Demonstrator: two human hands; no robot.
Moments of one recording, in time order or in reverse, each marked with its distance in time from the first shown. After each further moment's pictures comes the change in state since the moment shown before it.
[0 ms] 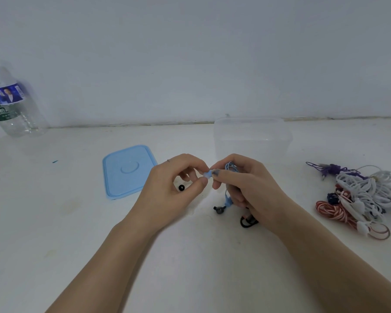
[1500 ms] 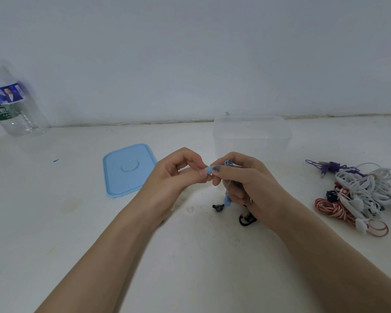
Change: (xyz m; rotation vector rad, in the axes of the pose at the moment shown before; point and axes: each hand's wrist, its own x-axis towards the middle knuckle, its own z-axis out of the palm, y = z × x) left_hand 0.009 -0.005 0.003 -0.631 -0.077 -0.347; right_hand -0.003 -0.005 0.001 0.120 -0.047 0.019
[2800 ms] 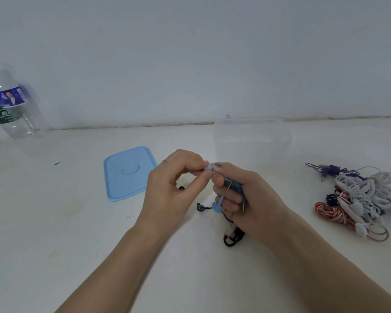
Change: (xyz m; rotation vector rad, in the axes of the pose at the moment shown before) left_hand -0.008 -0.008 0.014 0.369 0.204 0.531; right_hand -0.005 0.002 0.015 0.456 -0.055 0.201
